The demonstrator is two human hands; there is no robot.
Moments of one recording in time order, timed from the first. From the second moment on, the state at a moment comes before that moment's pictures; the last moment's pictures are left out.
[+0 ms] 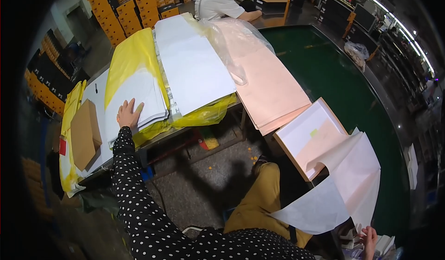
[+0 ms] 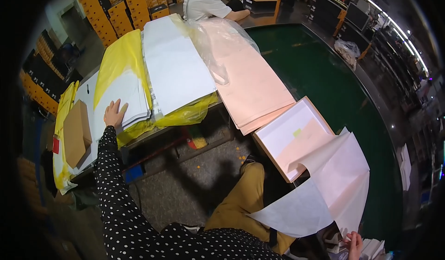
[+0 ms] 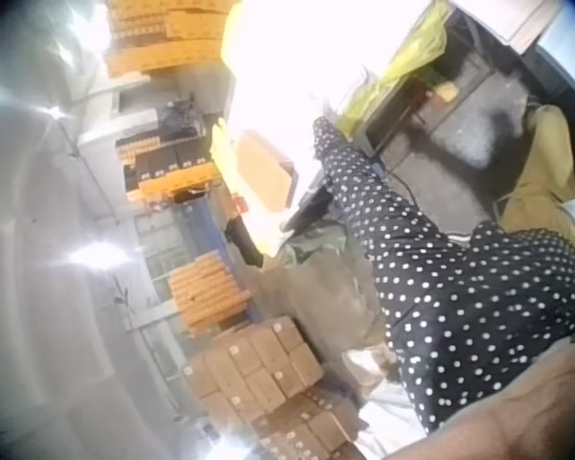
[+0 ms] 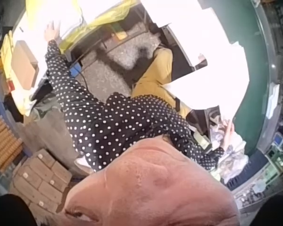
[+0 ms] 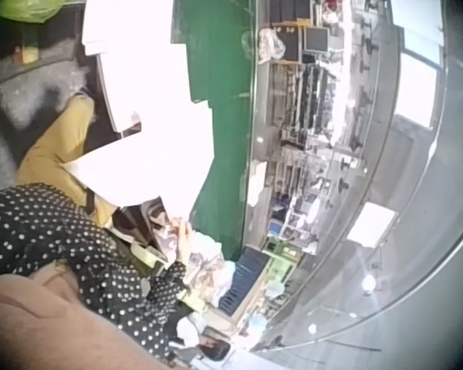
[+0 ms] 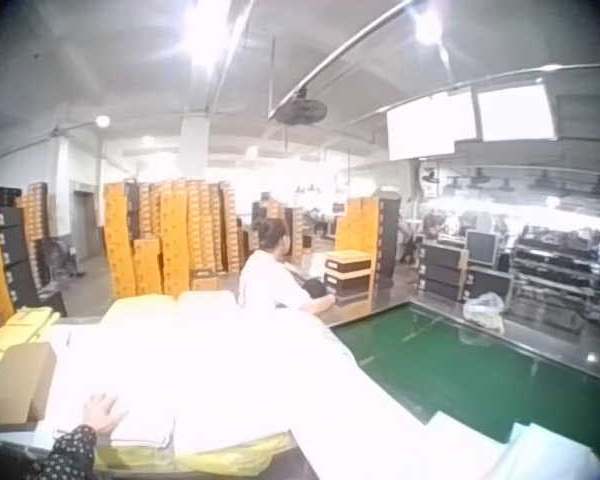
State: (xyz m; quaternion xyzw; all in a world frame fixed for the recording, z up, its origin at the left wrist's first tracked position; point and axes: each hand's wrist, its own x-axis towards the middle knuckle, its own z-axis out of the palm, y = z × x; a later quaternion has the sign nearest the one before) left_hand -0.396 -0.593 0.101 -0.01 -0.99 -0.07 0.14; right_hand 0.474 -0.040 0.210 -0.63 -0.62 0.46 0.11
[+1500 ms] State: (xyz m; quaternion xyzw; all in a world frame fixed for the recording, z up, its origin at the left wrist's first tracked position) left_hand -0.016 -0.158 0.253 -0.71 -0.53 -0.46 -0.05; right_hand 0.375 0.085 0.310 -0.47 -0.55 0.47 0.51
